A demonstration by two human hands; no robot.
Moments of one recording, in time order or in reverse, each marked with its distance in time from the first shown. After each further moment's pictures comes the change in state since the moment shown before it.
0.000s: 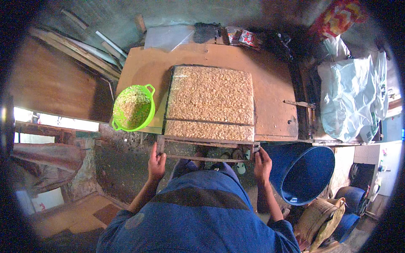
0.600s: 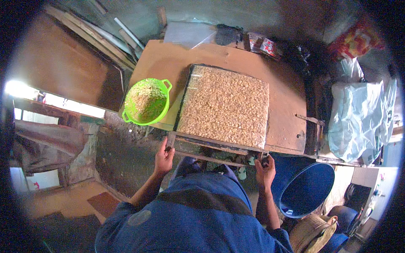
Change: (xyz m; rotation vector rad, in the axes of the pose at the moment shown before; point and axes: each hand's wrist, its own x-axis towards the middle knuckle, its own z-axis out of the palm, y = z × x) left_hand 0.014 0.003 0.003 -0.079 0.033 0.095; right_hand -0.004 -0.053 0.024 -0.195 0.060 0.040
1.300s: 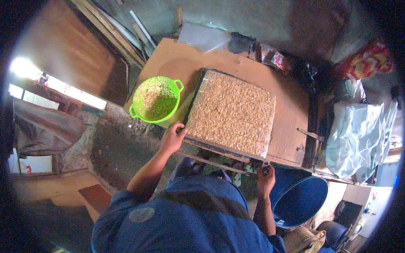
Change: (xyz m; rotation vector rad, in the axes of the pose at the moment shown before) left_hand 0.081 0.036 0.006 0.422 0.040 -0.029; right_hand 0.010 0.014 0.001 -0.171 0.010 0.015
